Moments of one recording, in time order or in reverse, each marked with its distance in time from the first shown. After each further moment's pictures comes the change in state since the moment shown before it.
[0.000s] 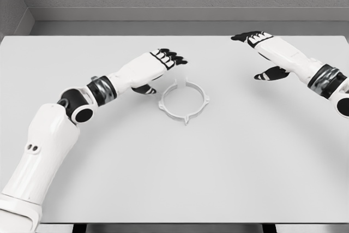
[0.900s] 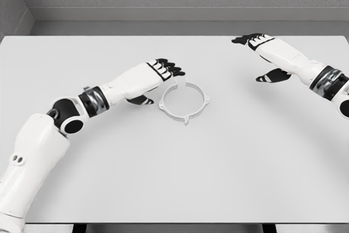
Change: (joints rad) left arm 0.063 0.085 -0.074 -0.117 0.108 0.000 0.002; right arm 0.009 -0.022 0.005 -0.016 0.000 -0.005 0.007
